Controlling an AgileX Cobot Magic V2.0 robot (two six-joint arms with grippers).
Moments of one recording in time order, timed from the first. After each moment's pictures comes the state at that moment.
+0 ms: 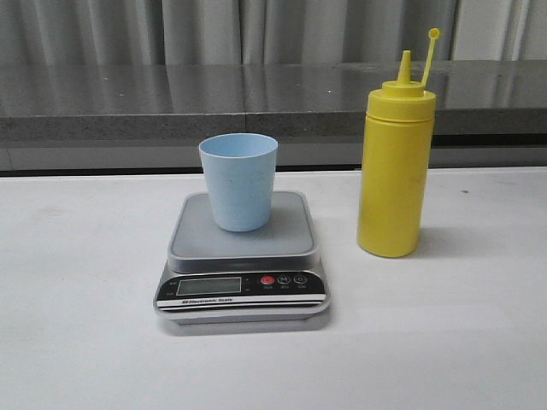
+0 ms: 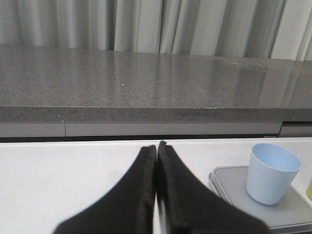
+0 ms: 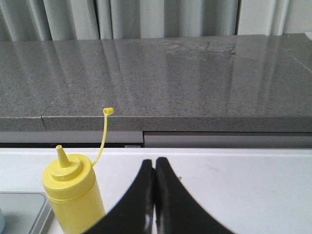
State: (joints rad) left arm -0.12 0.21 -0.31 -0.14 0.22 0.02; right arm 0.10 0.76 -0.56 0.04 0.00 0.07
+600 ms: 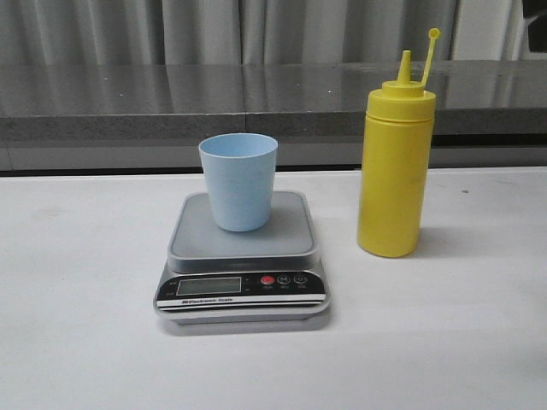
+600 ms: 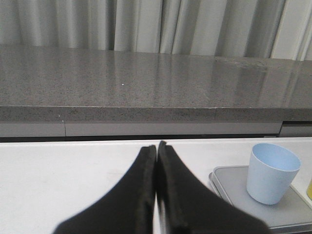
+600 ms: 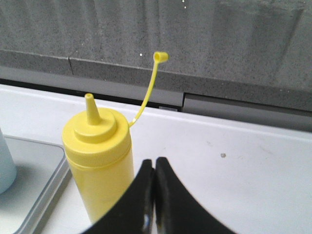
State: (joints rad) left arm -0.12 0.21 -0.31 -0.14 0.22 0.02; right arm 0.23 1.09 -0.54 -0.03 -0.19 0.07
